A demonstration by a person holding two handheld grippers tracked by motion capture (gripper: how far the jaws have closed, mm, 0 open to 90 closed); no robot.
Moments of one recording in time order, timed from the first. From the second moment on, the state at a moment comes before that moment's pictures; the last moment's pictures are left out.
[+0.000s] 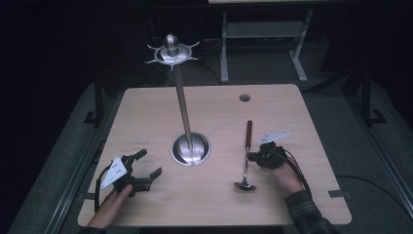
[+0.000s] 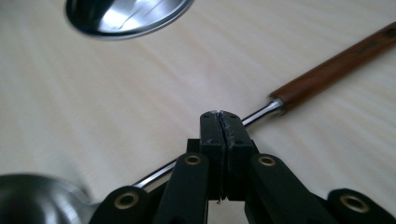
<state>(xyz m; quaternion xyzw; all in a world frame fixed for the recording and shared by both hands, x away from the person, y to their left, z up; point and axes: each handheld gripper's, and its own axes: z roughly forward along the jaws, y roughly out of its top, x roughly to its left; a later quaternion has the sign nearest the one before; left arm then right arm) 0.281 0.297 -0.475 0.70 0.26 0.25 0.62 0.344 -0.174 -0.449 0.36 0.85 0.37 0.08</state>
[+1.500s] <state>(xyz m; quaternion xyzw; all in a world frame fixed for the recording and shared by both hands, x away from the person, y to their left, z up) 0.281 0.297 -0.475 0.70 0.26 0.25 0.62 0.320 -0.175 -0.447 0.36 0.89 0.27 0.02</state>
